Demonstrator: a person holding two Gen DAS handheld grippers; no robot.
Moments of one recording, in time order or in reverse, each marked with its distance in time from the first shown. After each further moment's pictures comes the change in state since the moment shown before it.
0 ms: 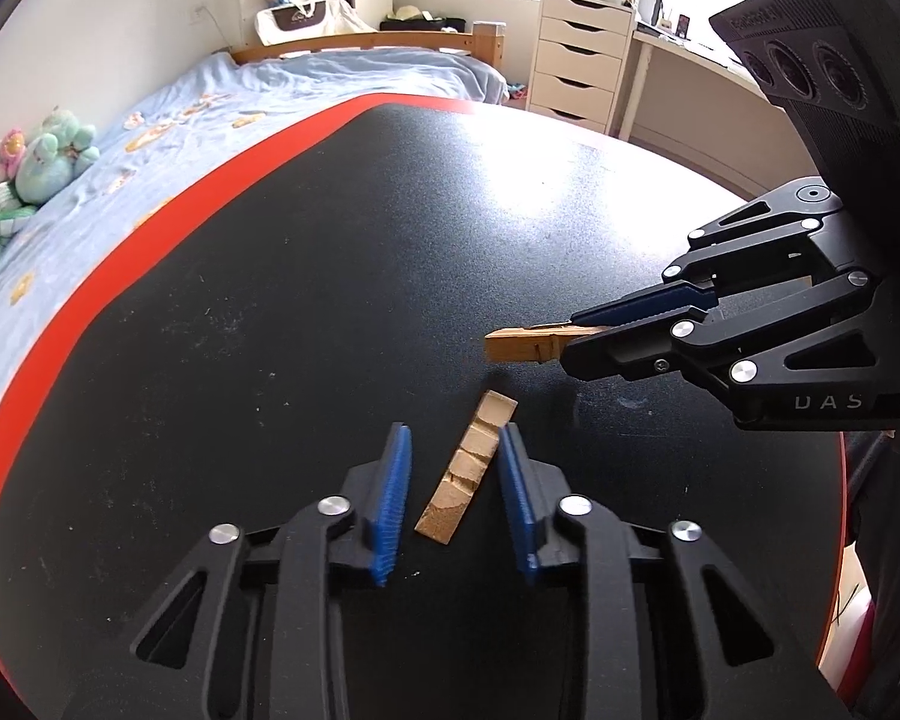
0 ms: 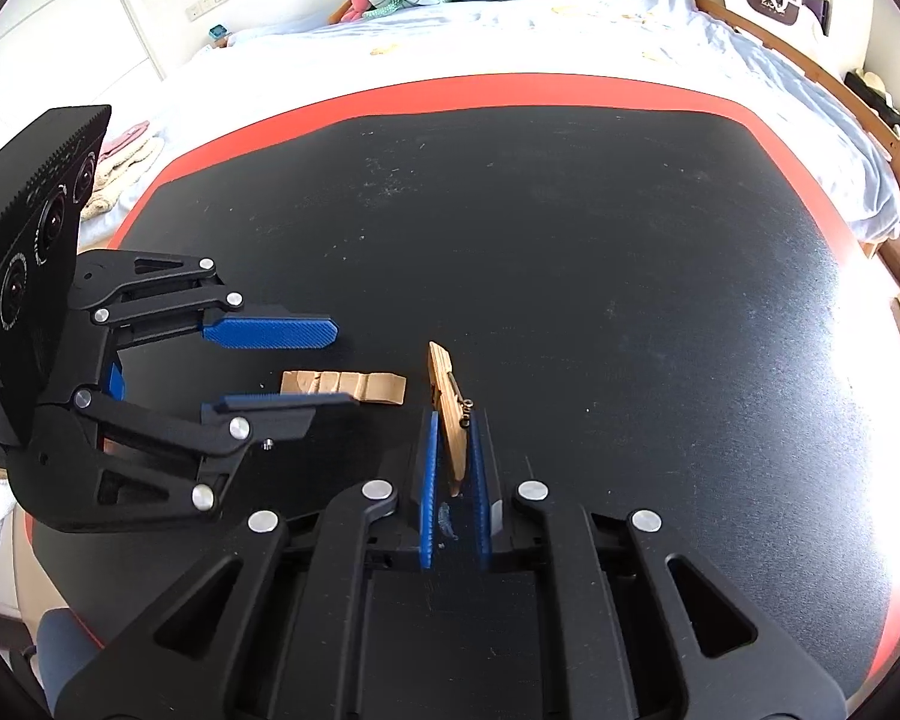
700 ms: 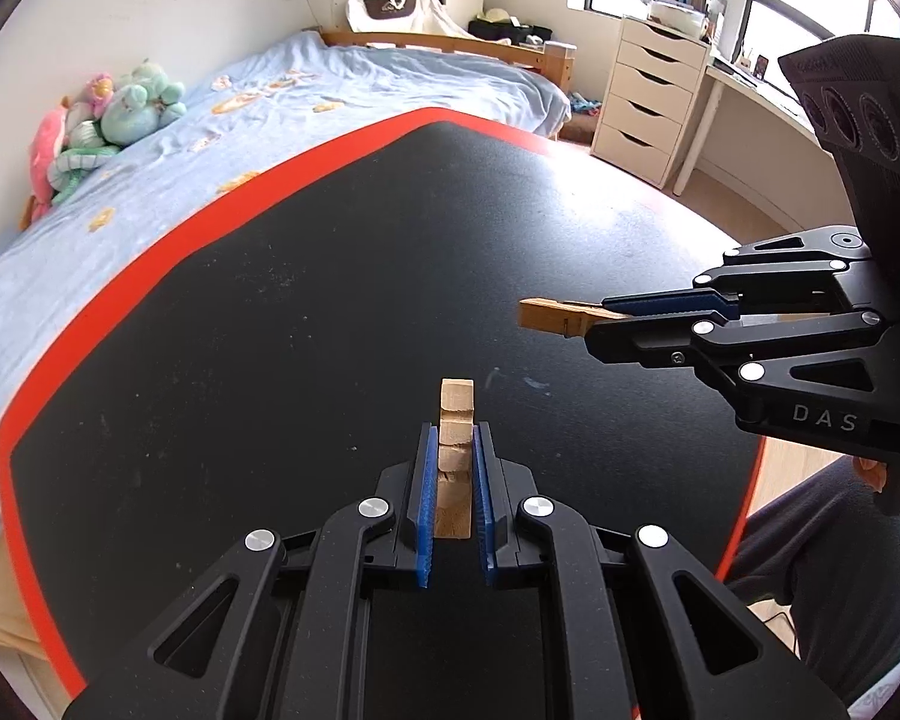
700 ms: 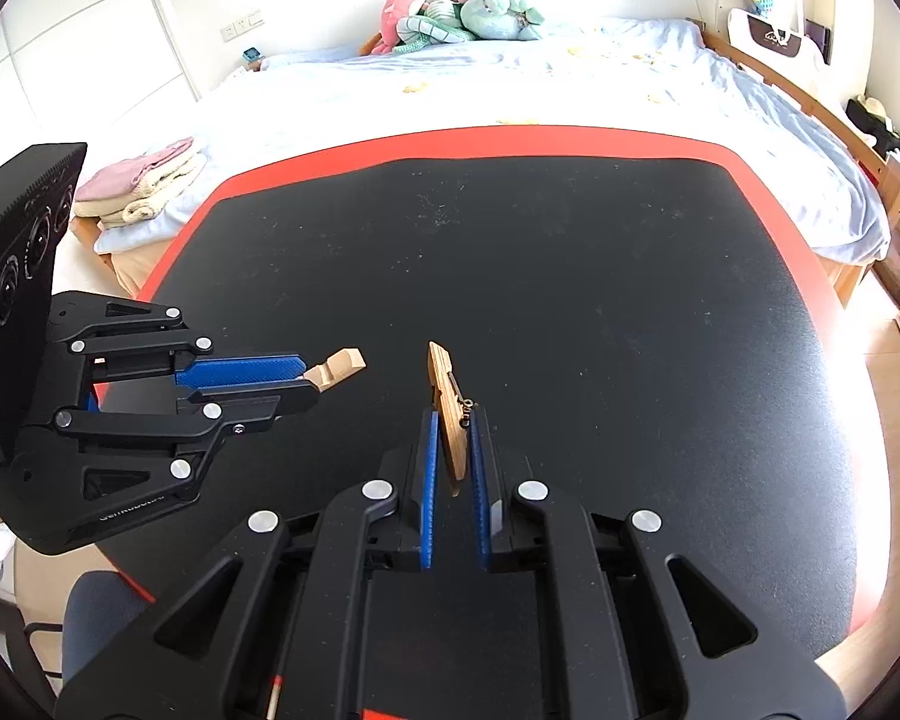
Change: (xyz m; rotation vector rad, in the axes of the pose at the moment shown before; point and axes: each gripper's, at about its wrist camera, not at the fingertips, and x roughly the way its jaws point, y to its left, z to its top) left arm -0.076 -0.058 -0.010 -0.193 0.007 0.132; right arm -0.078 0.007 -0.032 -0.039 -0.082 0.034
